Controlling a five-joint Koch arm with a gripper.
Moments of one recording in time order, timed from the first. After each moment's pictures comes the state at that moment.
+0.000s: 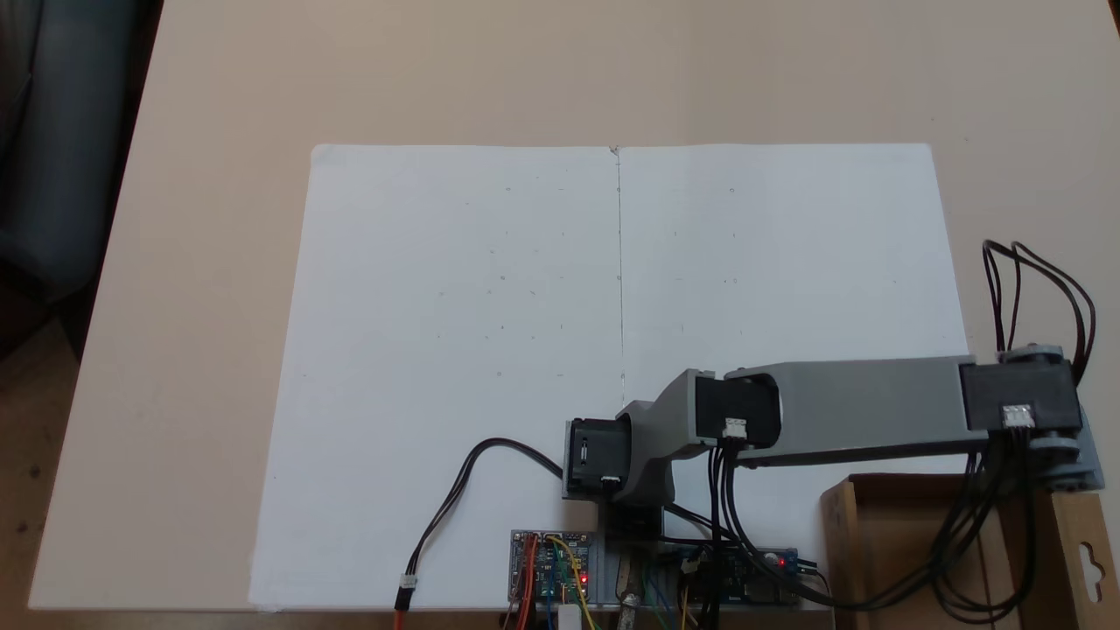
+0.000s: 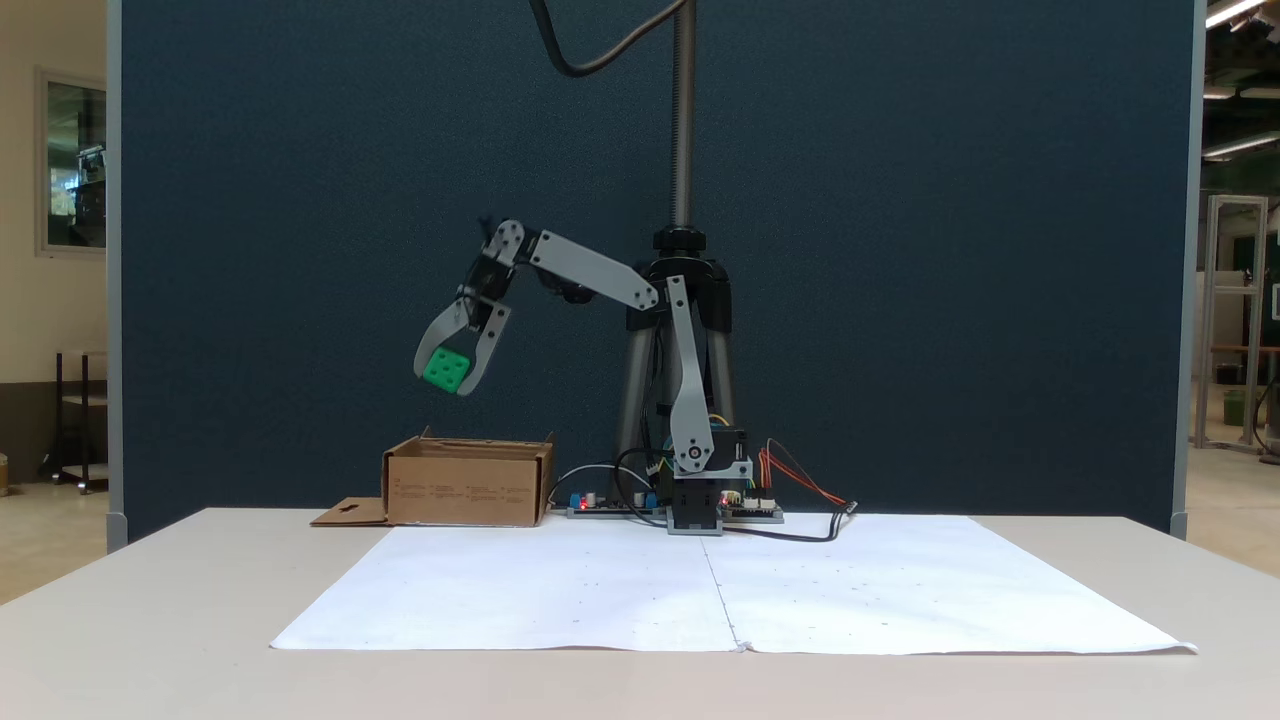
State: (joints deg) arm 93.7 77.6 54.8 59.7 -6.4
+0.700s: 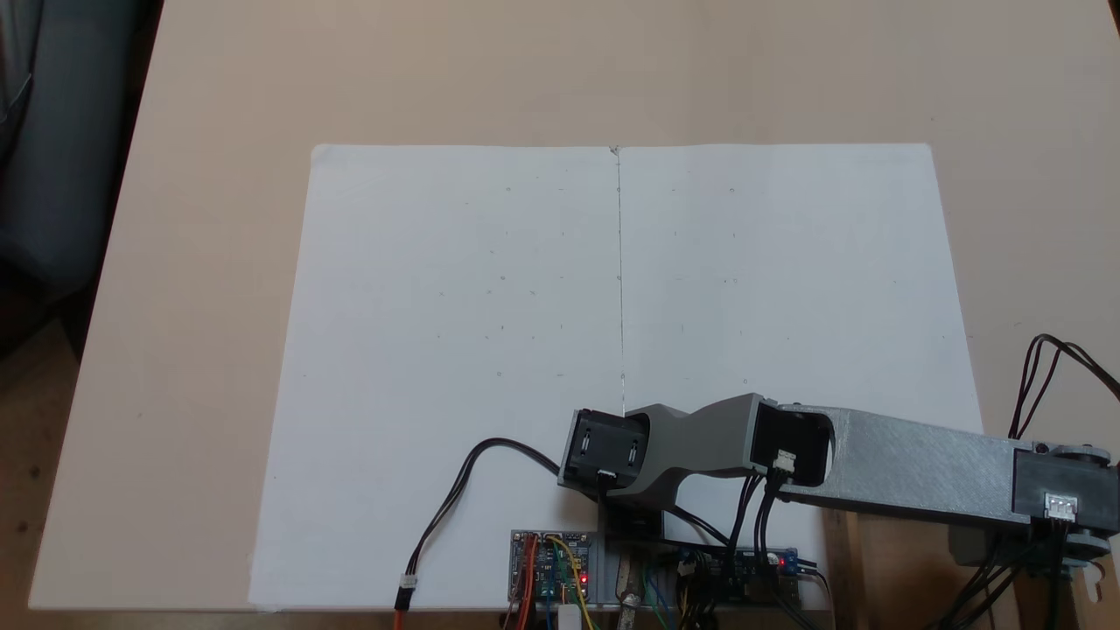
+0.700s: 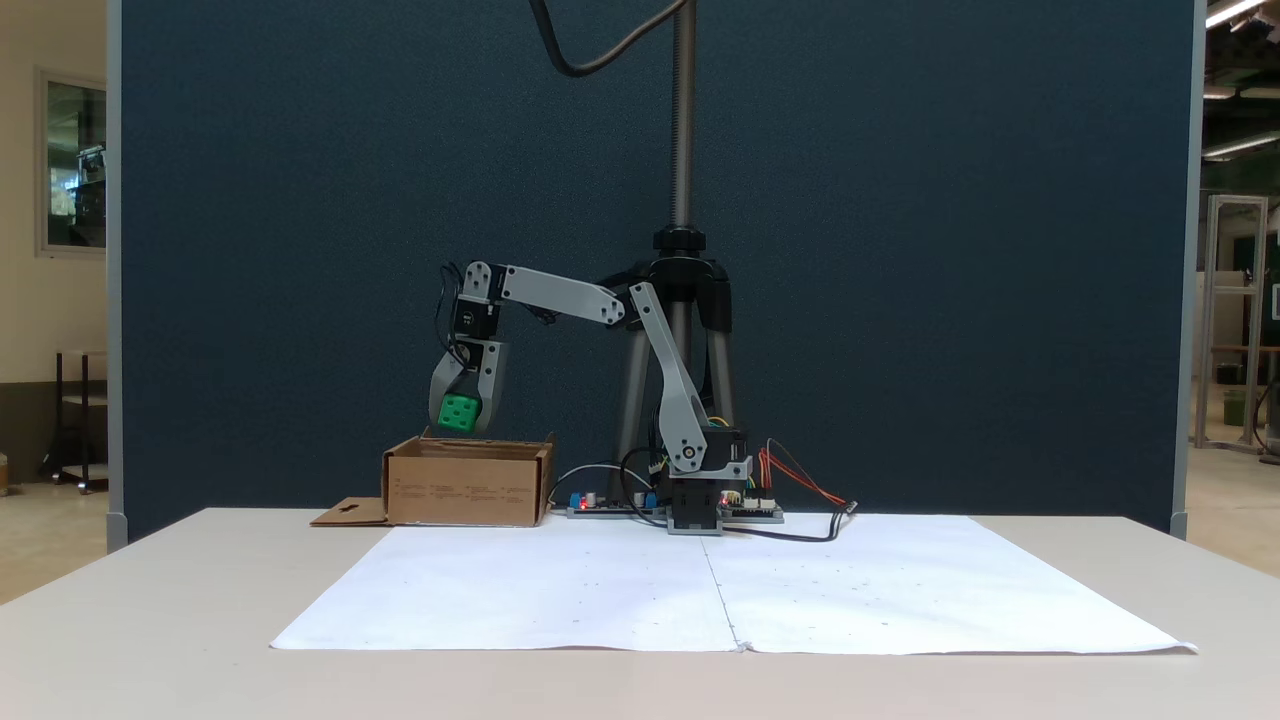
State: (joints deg) arm 102.6 67.8 52.6 65.7 -9.1
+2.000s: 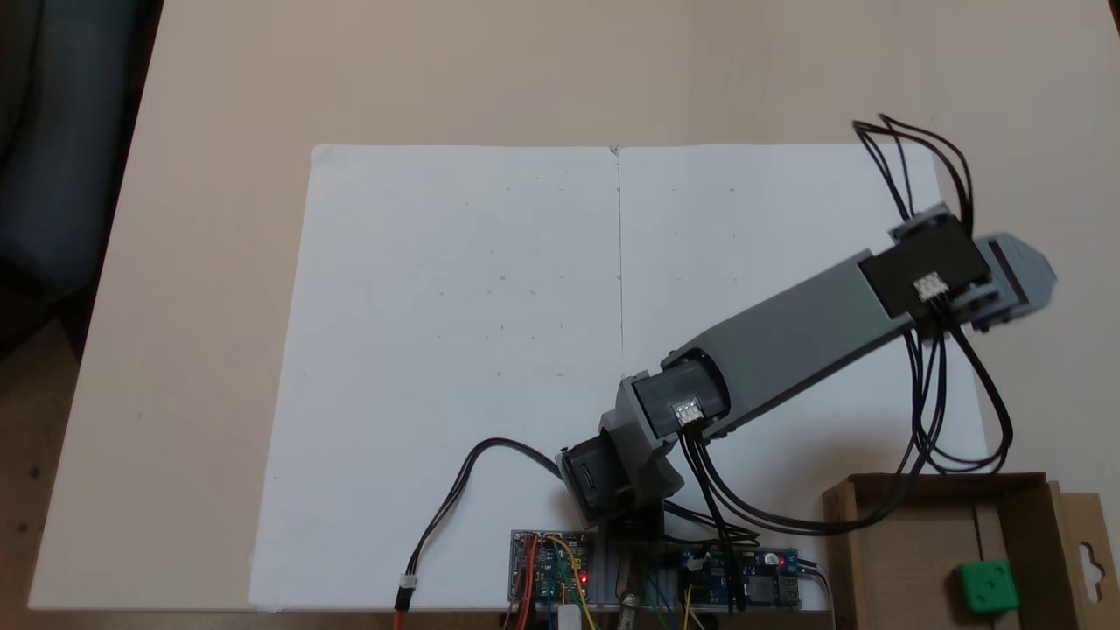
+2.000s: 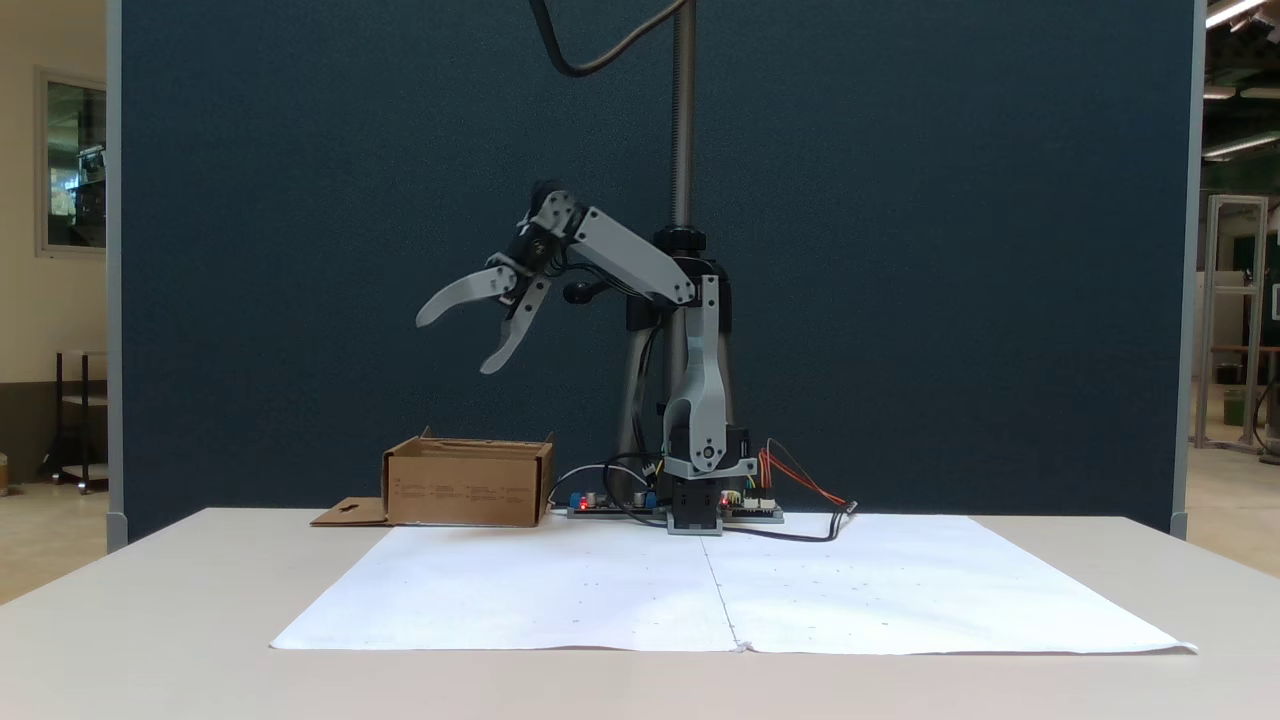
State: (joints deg) arm 62.4 89.3 57.2 61.3 3.3
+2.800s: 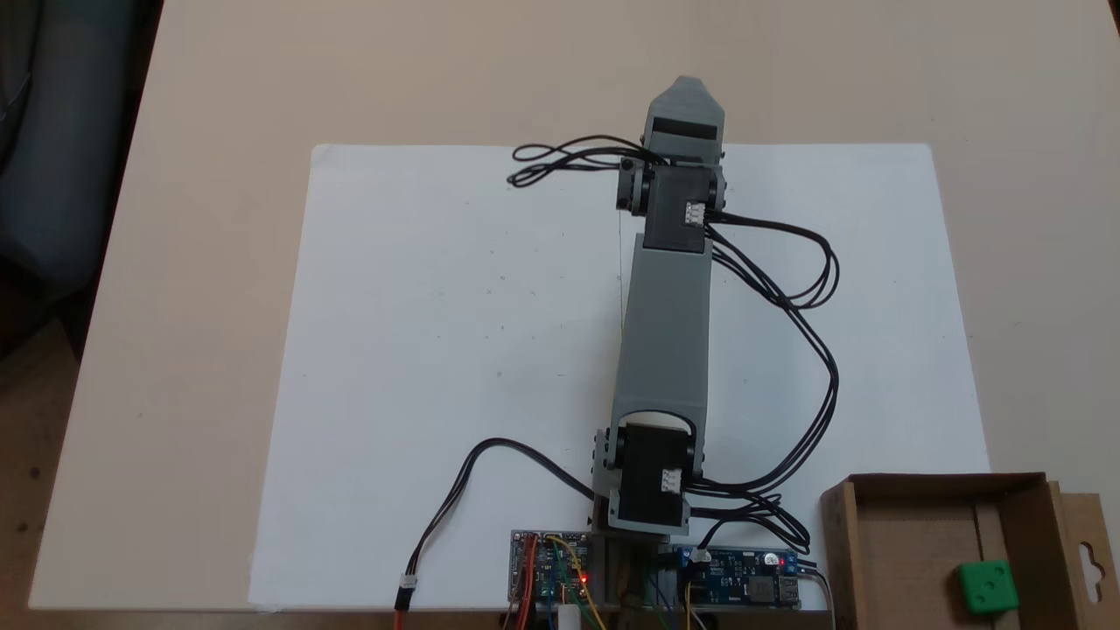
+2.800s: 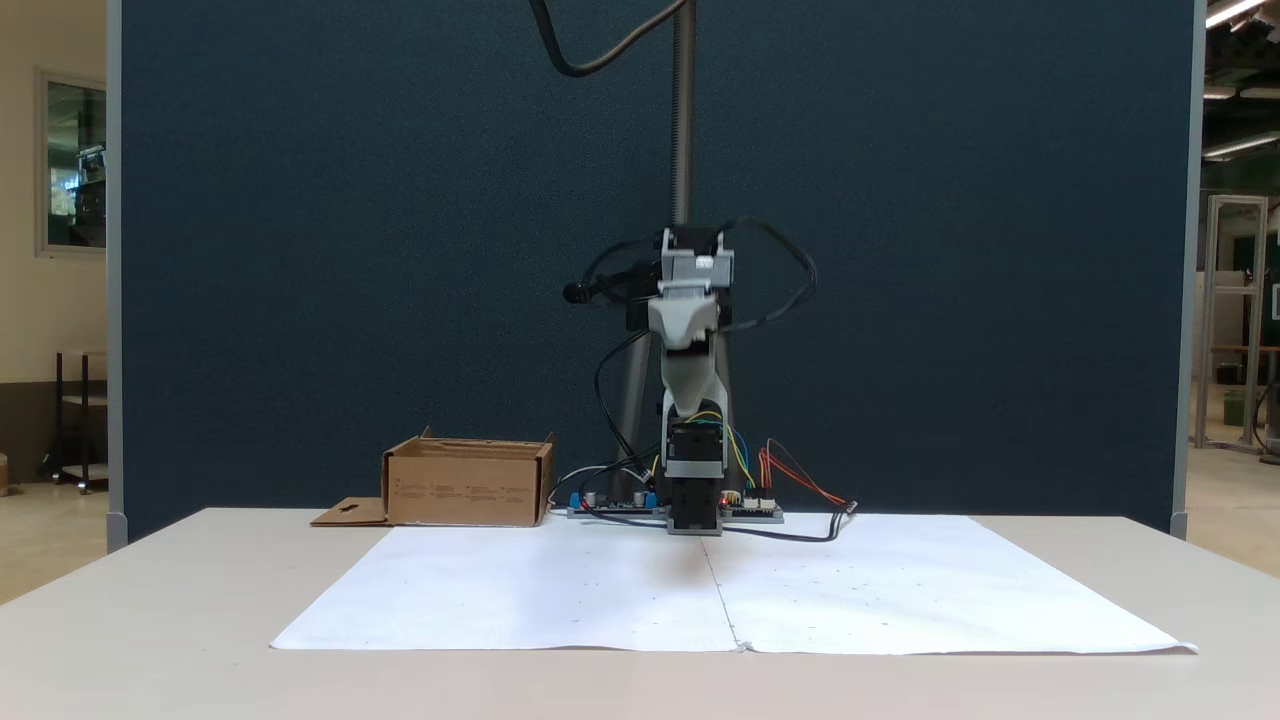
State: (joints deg) arm 4.9 106.5 94.0 32.6 3.3
